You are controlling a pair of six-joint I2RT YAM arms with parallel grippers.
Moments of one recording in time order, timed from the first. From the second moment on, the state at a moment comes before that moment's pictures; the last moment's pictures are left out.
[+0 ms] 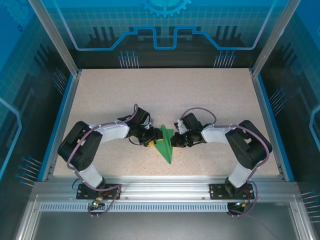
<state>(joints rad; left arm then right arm) -0.52 1.67 0.85 -0.28 0.55 -0.89 0.58 1.71 0.75 -0.12 -0.50 0.55</state>
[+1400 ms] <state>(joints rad) -0.56 1.87 1.02 -0.31 0.58 -0.84 0.60 1.73 0.81 -0.22 -0.47 0.51</state>
